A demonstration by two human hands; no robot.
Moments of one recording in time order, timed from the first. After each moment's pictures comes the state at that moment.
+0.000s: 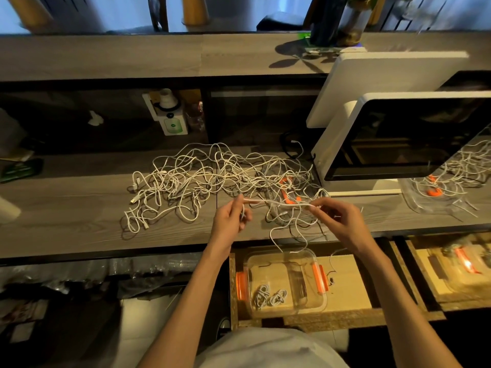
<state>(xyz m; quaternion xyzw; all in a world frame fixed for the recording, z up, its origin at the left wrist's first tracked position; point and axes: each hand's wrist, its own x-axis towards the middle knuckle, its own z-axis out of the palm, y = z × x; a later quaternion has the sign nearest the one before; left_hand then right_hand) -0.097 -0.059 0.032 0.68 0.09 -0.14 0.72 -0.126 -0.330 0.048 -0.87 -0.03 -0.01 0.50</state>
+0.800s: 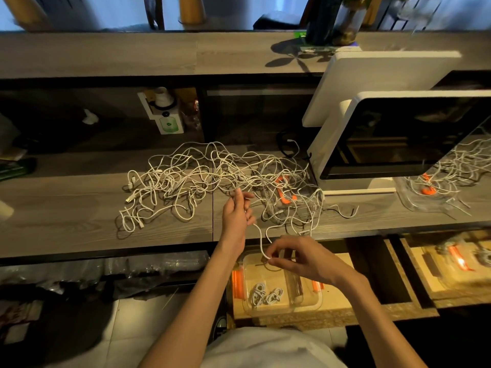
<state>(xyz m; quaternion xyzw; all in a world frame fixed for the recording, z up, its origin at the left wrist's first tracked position) -0.089 -0.096 0.026 0.55 0.15 -0.09 0.82 -0.161 -0.275 0.039 -0.88 -0.23 0.18 0.38</state>
